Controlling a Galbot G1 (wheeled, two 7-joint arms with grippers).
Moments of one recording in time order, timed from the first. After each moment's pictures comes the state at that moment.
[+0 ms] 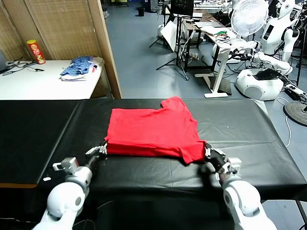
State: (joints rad) left arm 1.25 -1.22 -0.52 -1.94 -0.59 0.44 -0.11; right arm -1.05 1.27 0.41 1.70 0.35 -0.41 -0.01
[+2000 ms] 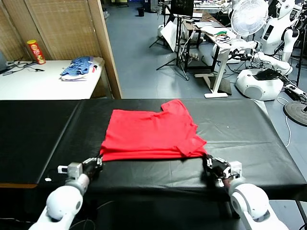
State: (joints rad) left arm 1.43 -1.08 -0.51 -2.02 -0.46 0.54 -0.10; right arm -1.49 1.11 0.54 2.16 0.42 -0.71 0.10
